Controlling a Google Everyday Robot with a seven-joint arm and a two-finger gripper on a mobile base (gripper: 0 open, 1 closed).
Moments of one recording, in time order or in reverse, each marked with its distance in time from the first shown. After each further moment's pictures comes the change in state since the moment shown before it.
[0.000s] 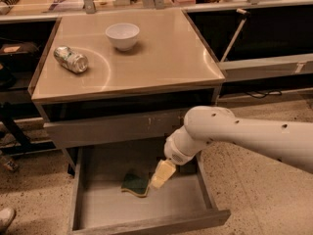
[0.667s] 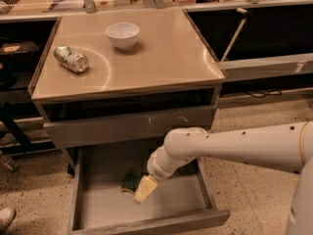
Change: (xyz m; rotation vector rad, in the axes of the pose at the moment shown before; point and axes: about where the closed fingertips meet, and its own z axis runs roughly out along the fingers) arm -0.006 0.025 0.091 -0.058 -0.022 0.011
